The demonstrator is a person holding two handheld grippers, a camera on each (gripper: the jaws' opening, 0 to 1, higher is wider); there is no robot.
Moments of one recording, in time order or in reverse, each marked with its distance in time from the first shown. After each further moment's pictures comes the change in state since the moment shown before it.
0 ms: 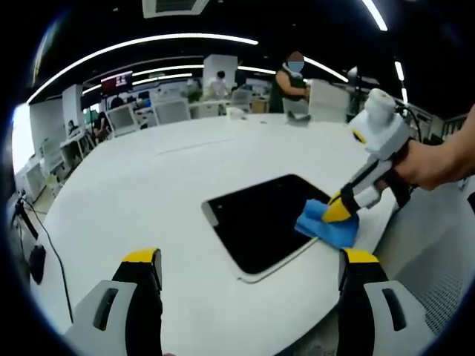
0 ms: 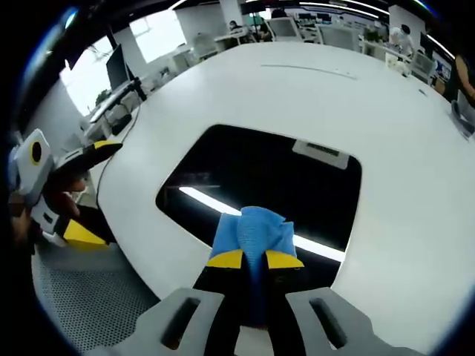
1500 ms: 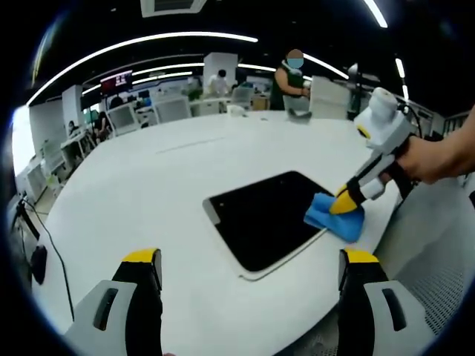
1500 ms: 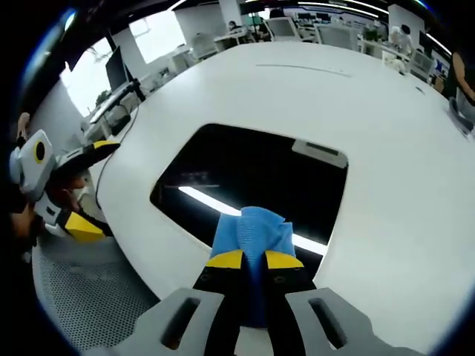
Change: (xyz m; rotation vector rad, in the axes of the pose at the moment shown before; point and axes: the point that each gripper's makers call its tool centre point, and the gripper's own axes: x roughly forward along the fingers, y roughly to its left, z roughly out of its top) left arm 0.000 0.002 -0.003 0.002 0.015 0.009; right arm -0.008 -0.019 -0.007 0.009 0.003 0.000
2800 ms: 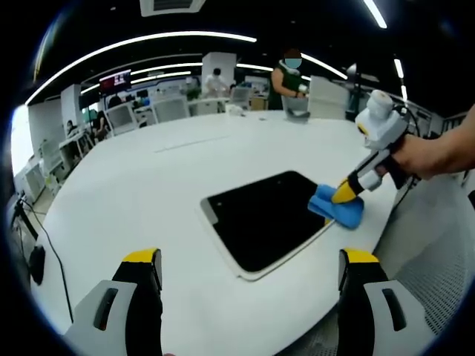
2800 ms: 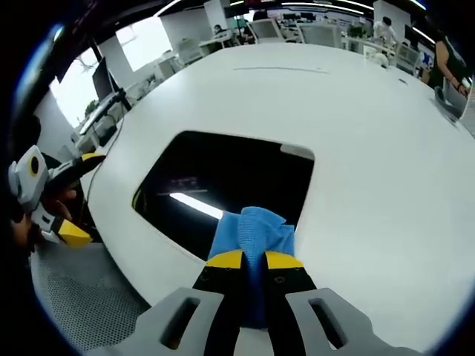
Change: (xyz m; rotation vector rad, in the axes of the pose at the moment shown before) left arm 0.002 -0.001 -0.001 0.002 0.001 -0.012; right arm -0.005 -0.030 0.001 0.056 -0.016 -0.051
